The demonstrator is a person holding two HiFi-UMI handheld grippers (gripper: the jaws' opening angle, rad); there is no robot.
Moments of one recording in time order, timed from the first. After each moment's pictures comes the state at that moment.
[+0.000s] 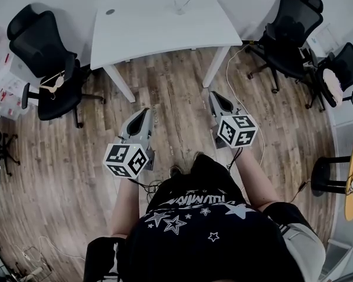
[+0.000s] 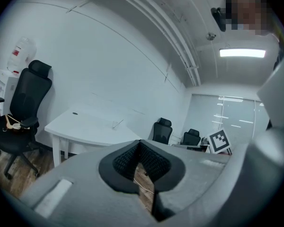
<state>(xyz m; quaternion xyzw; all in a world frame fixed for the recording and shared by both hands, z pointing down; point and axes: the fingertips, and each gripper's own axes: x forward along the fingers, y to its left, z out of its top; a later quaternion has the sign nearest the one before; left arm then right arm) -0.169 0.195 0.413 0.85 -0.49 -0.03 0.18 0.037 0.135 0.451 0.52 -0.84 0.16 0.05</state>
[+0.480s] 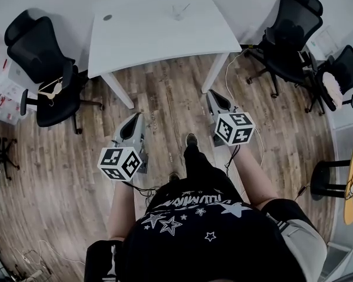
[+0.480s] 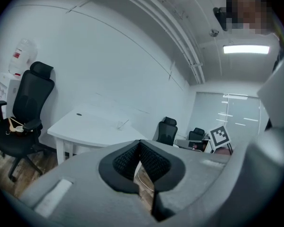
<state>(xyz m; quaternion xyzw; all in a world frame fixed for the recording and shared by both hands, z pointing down) -0.182 0.161 0.421 0.84 -0.51 -0.02 0.18 0.042 0.087 0.447 0.52 -0.84 0.16 0.05</state>
